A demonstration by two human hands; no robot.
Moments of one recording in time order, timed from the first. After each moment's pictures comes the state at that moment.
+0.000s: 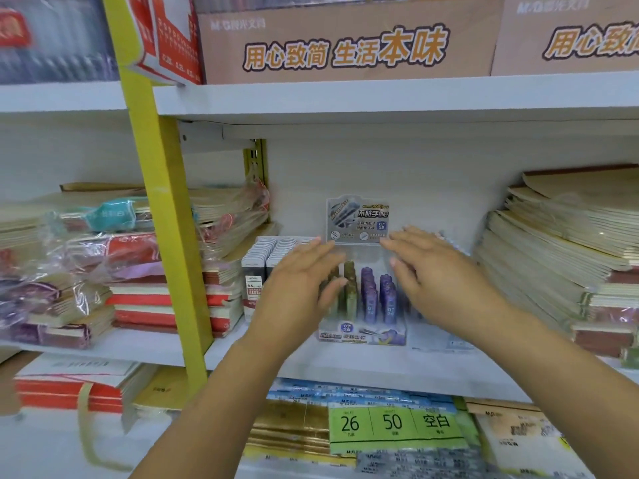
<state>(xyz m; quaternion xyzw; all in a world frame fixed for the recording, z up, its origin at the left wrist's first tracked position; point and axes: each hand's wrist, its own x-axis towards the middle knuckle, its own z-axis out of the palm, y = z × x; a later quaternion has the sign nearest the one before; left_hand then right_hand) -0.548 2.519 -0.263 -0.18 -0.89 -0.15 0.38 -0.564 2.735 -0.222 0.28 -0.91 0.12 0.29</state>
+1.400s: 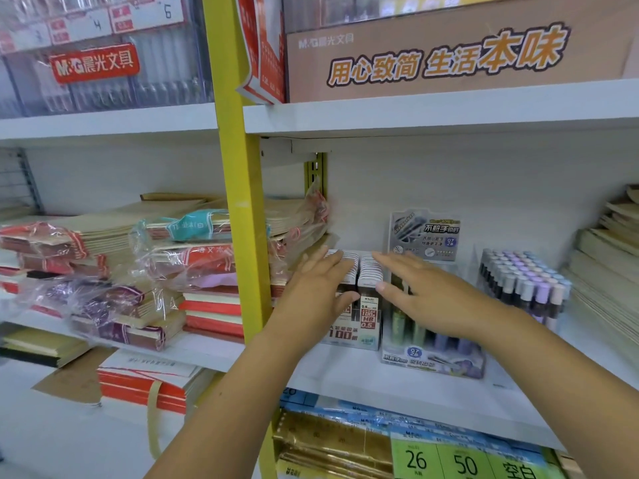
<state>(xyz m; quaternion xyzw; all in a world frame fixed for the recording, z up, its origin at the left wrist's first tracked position) -0.571 2.448 -0.258 -0.10 -0.95 -0.11 0.29 -0.615 2.654 -0.231 0.33 -0.93 0.12 0.10</state>
